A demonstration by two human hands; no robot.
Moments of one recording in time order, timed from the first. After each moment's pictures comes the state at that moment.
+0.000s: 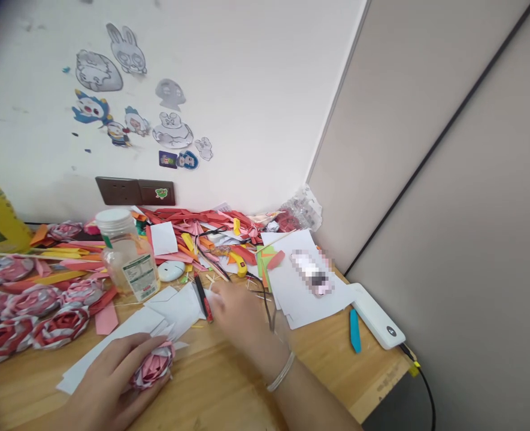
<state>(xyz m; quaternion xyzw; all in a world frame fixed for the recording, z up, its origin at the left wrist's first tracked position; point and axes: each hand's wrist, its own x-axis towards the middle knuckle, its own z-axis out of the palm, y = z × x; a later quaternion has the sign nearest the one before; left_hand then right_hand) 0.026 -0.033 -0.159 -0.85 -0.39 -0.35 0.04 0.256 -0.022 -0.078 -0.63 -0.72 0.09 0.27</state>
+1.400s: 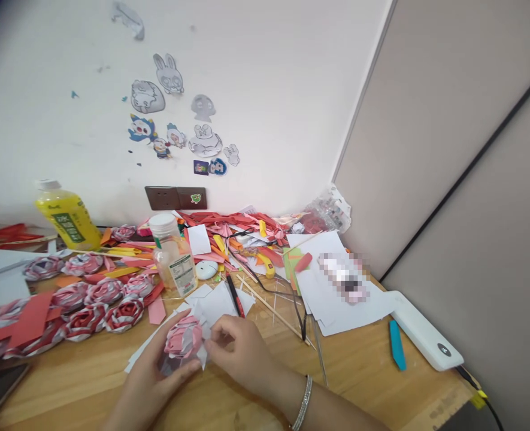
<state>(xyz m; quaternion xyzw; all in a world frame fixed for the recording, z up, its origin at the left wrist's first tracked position) 0.033 -0.040 -0.138 -0.69 -0.50 -0.45 -0.27 0.211 -0.045 -0.110 -0.44 -0.69 0.37 0.43</state>
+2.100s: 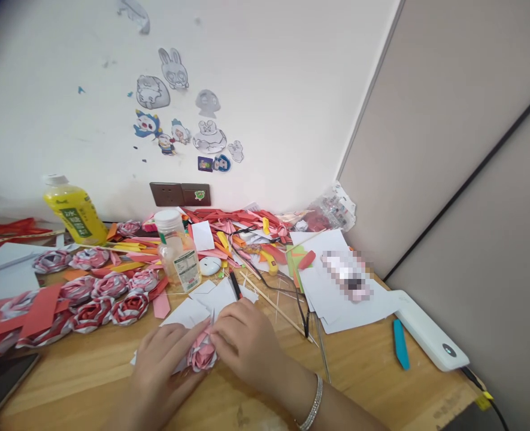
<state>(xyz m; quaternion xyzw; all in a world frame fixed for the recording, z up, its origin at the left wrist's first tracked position) 0.035 -0.050 -0.126 -0.85 -0.37 -0.37 0.05 0.220 -0.052 -0.087 -0.36 -0.83 0.08 0.43</state>
